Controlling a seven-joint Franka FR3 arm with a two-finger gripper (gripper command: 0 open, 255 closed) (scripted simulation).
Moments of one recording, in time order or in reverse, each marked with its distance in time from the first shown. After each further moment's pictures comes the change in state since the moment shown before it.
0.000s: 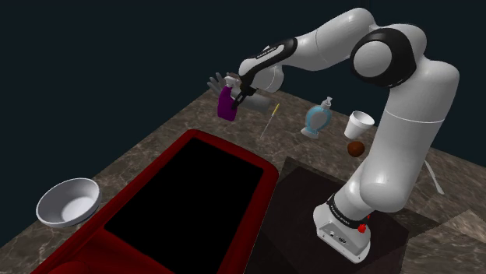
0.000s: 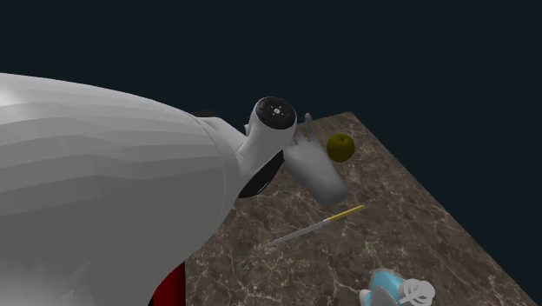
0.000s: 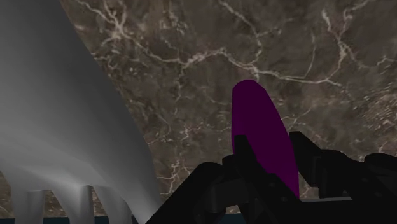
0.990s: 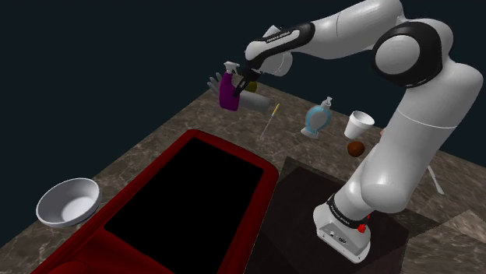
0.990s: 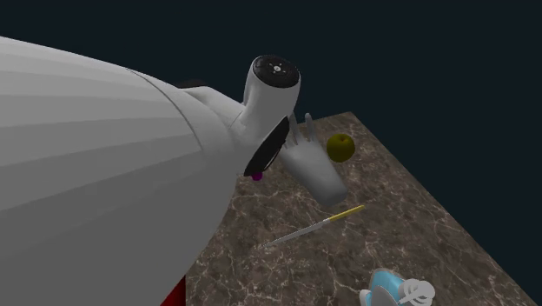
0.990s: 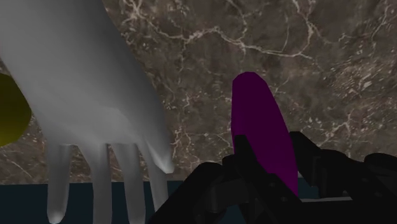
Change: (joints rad) arm 0.037 -0.122 -0.057 0.030 -0.140 -0.136 0.129
